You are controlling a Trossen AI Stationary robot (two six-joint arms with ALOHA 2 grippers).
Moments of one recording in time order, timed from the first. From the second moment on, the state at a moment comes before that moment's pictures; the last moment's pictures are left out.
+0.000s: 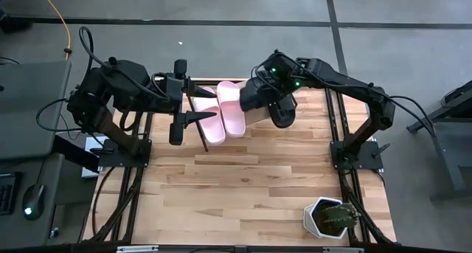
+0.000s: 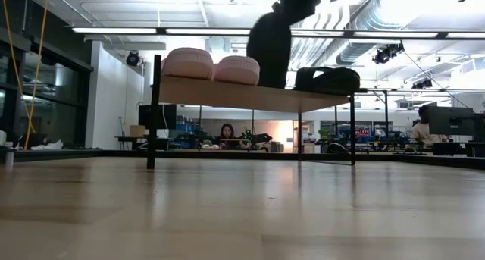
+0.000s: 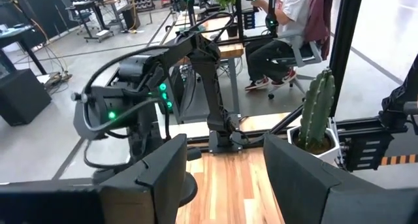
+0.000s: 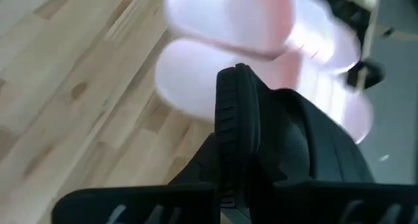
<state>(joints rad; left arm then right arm) -0.10 1.57 2.36 -1.05 -0.28 0.10 -0.39 1.62 1.72 -1.04 -0.35 -0.79</state>
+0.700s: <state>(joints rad) -0.10 1.57 2.36 -1.04 -0.28 0.11 -0.39 1.67 1.72 -1.08 -0.46 -0.67</state>
